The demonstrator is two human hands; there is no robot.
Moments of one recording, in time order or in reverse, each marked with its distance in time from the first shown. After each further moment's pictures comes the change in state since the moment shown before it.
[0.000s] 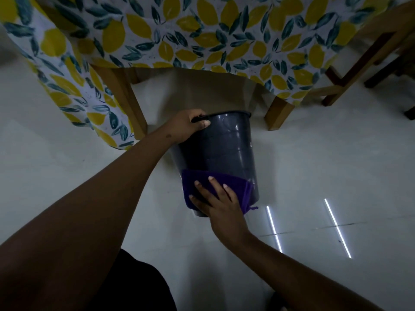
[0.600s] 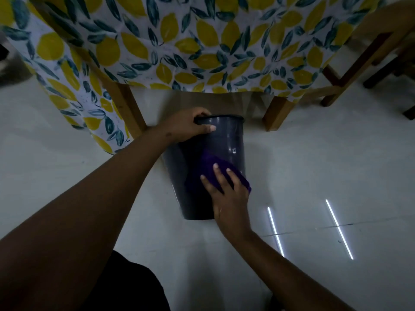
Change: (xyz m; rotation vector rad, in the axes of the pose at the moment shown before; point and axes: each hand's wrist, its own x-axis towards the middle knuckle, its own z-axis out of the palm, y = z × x) left_hand -0.002 0.015 -0.005 0.103 -0.038 -0.006; right_hand 0.007 0.008 -0.015 0.215 0.222 0.296
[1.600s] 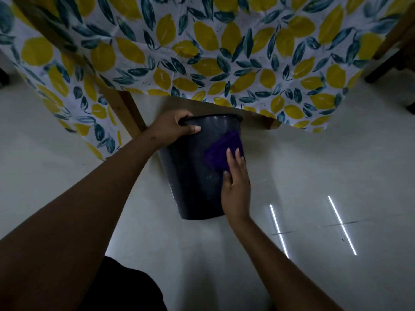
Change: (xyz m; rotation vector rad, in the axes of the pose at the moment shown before) left_hand -0.009 -0.026 -0.004 -0.204 0.085 -0.003; right_hand 0.040 0.003 0.006 0.528 0.150 0.437
